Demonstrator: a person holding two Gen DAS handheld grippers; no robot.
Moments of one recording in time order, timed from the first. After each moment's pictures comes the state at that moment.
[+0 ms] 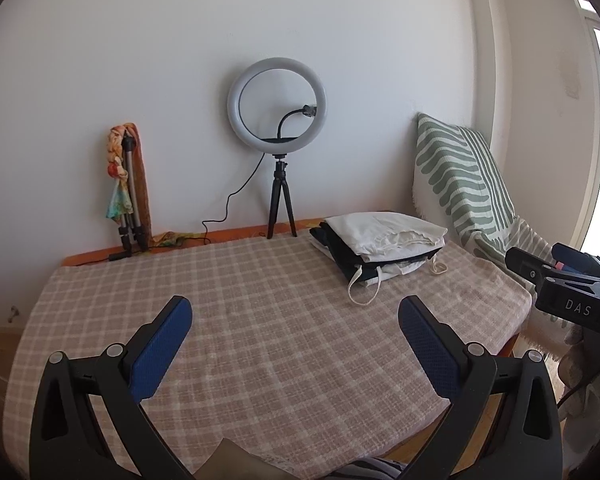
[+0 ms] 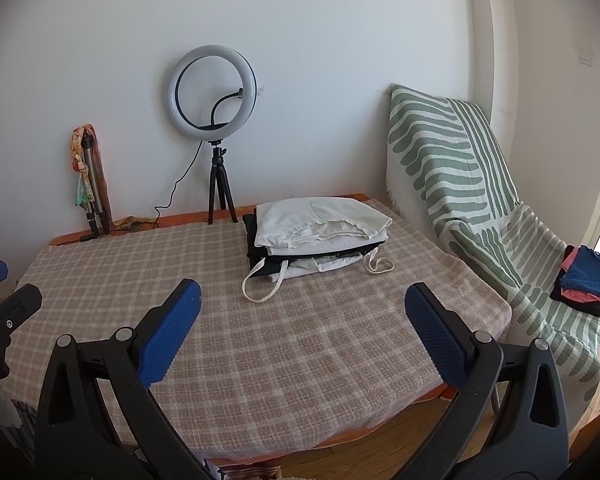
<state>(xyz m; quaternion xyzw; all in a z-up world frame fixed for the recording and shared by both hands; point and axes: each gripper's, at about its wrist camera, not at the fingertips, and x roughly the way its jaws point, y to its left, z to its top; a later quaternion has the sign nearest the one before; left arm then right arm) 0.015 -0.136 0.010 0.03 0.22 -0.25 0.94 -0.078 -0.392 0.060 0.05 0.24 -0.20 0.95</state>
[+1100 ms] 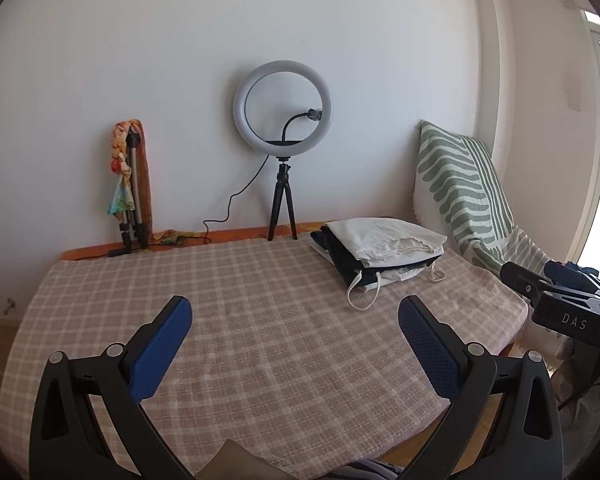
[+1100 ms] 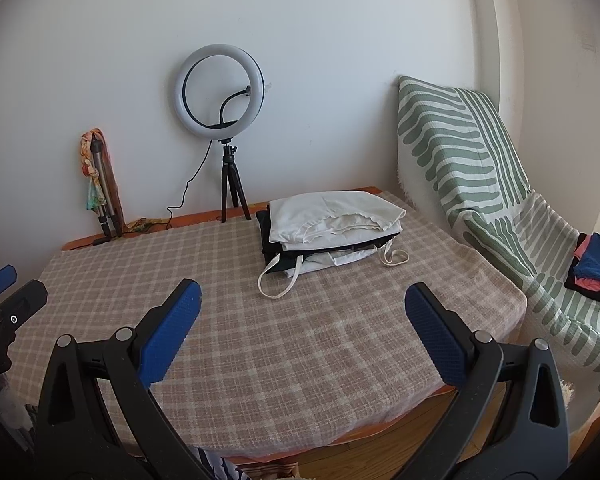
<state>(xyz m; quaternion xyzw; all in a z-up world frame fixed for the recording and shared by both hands) 0.017 -0.129 0.015 0.02 0.23 -0.25 0.94 -0.080 -0.380 0.057 0.07 0.25 -0.19 0.95</state>
